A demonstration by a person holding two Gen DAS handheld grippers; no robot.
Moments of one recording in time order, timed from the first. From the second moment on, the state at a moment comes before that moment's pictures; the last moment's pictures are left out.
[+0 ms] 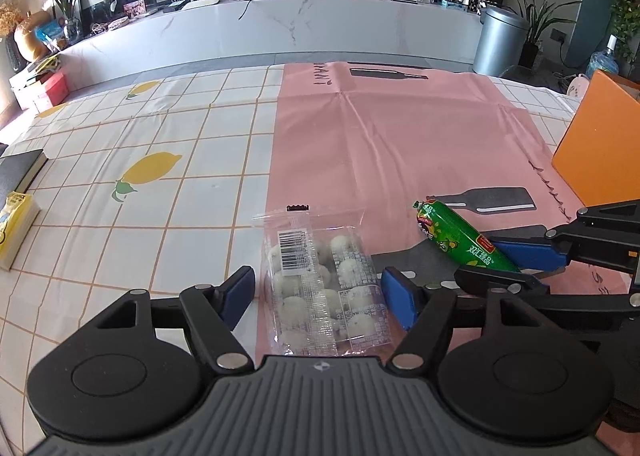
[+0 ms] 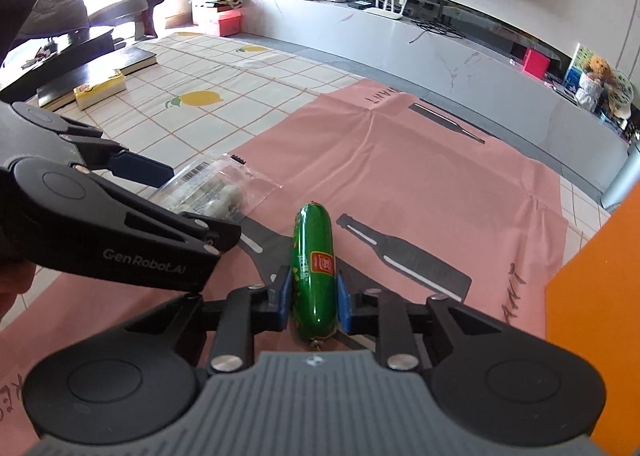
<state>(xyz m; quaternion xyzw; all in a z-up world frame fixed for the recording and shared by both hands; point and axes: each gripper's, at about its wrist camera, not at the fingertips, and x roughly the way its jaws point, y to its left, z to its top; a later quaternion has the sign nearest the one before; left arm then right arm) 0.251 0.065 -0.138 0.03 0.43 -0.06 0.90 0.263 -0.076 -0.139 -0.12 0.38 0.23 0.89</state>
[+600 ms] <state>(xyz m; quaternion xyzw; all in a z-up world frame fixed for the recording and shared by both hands) 0.236 0.051 -0.132 0.04 0.46 -0.06 0.89 0.217 -0.110 -0.129 0.00 0.46 0.14 0.87</state>
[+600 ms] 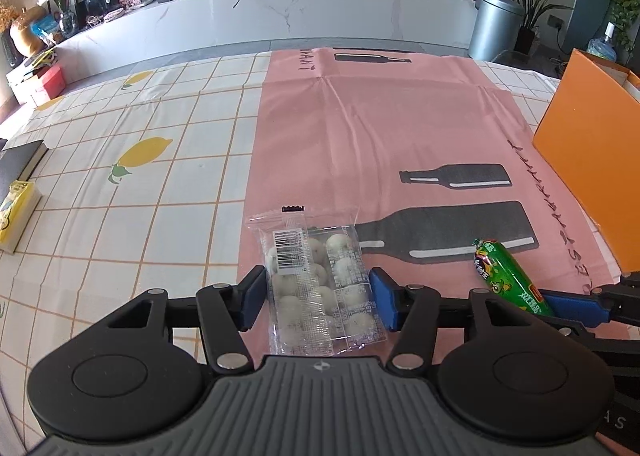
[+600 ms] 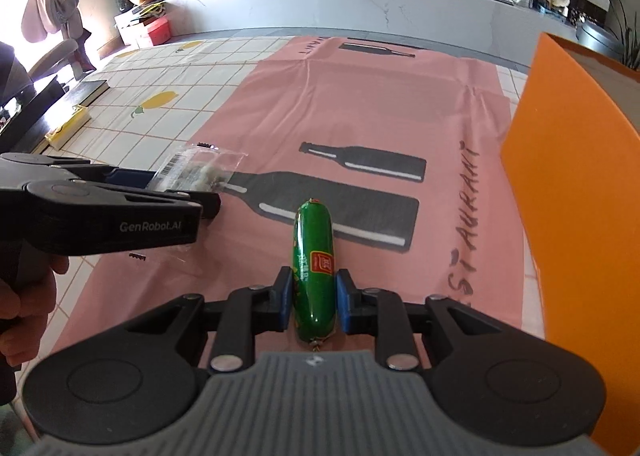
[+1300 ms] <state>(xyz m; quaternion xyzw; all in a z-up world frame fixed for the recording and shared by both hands) 0.148 0.005 -0.036 -0.07 0.44 -0.12 0.89 0.087 -0.183 -0.054 0.14 0.40 0.10 0.90</state>
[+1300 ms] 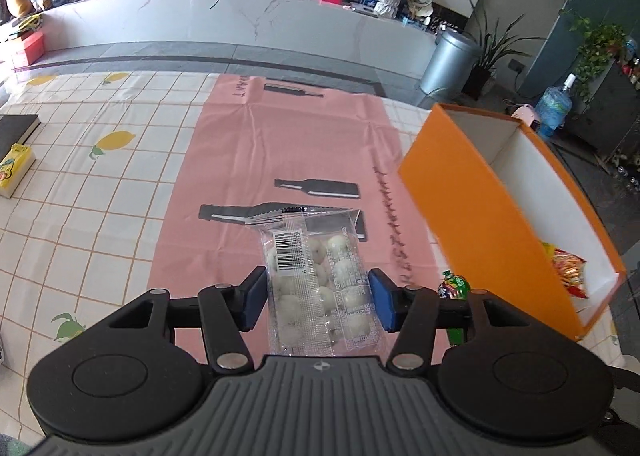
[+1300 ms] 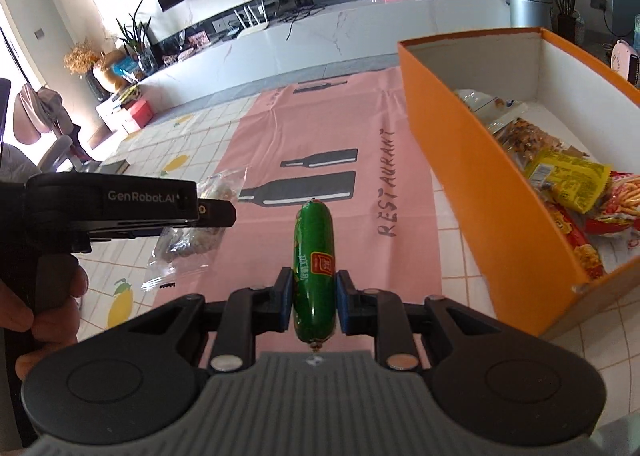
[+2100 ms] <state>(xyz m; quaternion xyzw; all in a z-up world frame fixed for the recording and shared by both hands) 0.185 -0.195 0.007 0.04 0.43 -0.29 0.85 0.090 -0.360 -0.008 0.04 0.37 0.04 0.93</state>
